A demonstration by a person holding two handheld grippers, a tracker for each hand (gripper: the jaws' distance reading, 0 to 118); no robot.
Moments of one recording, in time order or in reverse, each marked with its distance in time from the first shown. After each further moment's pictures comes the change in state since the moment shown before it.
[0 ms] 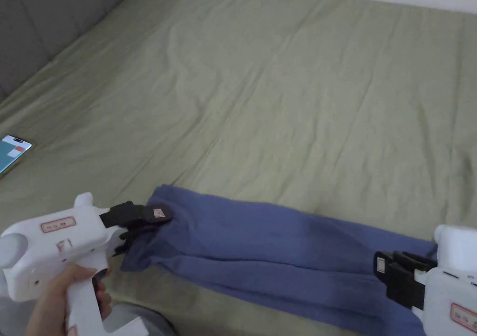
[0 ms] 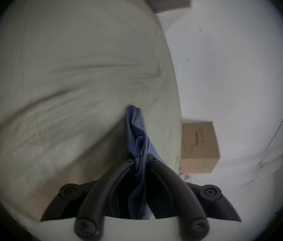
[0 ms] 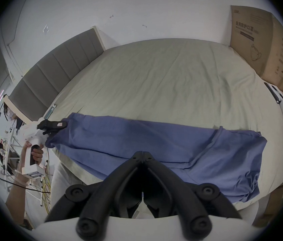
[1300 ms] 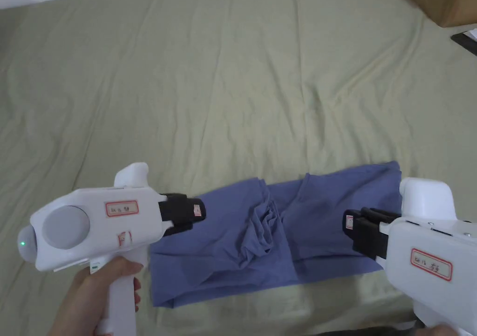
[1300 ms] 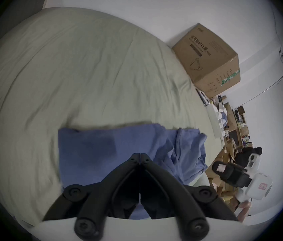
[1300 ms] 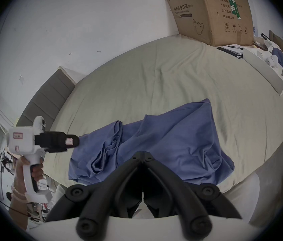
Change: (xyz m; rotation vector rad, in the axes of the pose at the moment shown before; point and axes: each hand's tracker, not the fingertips) left arm 0.193 -0.165 -0.163 -0.388 0.188 -0.687; right arm 0.123 -0.060 0.058 0.142 -0.079 -0.358
